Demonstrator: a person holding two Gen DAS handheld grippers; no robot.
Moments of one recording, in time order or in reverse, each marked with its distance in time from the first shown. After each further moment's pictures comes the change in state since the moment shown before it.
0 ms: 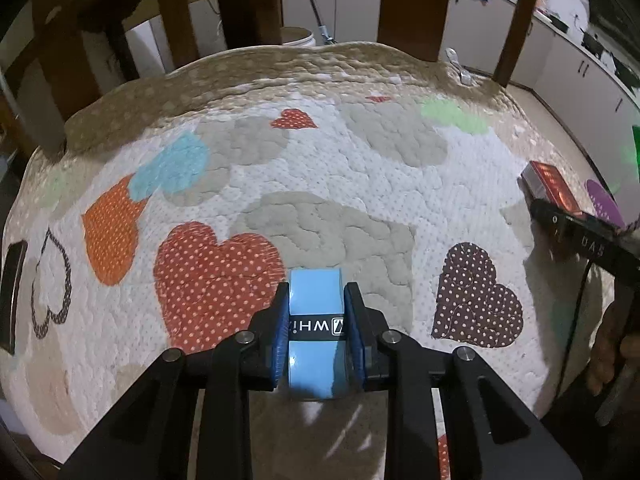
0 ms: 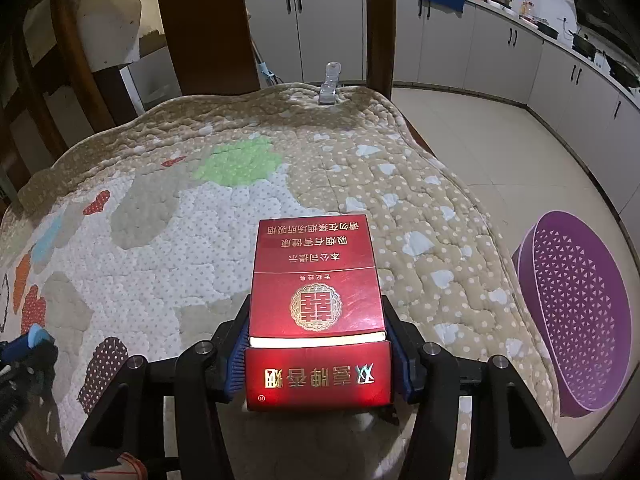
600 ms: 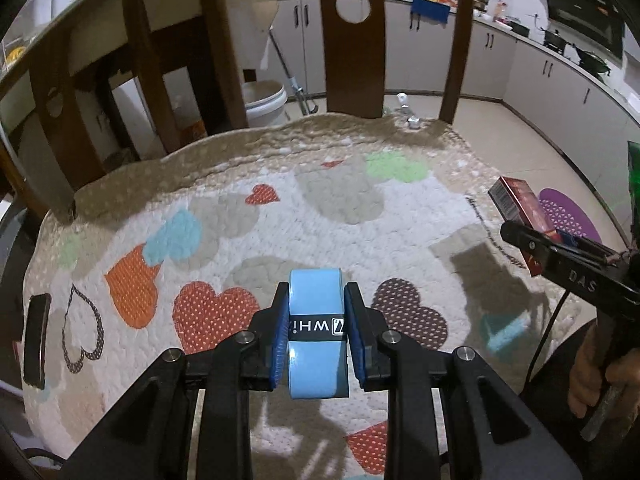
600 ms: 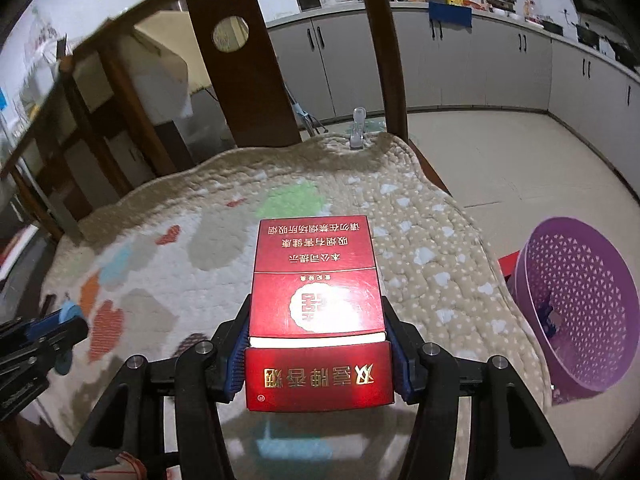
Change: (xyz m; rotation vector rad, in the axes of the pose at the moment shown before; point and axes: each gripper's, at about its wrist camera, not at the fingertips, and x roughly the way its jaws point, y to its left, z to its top) left arm -0.075 -0.034 0.014 0.117 -0.154 -0.029; right arm -0.072 -0.006 -0.013 0.061 -0.127 0.183
